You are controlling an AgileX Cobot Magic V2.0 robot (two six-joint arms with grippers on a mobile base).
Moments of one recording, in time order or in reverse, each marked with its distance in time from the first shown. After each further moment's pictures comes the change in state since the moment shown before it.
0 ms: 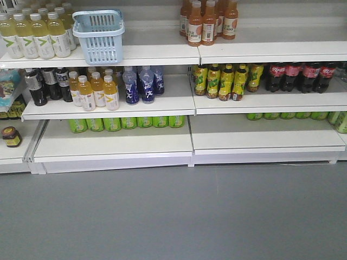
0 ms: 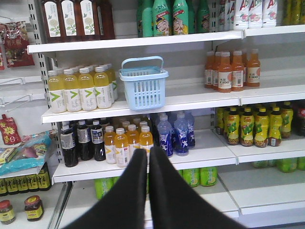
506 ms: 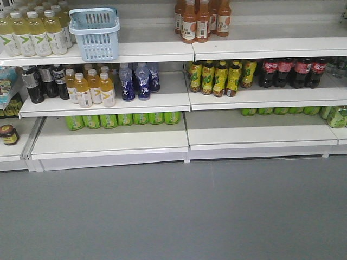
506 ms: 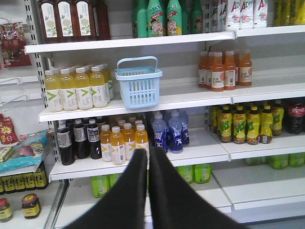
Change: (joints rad) left arm 0.000 0.000 0.000 0.000 0.000 0.000; right arm 0.000 0.000 0.000 0.000 0.000 0.000
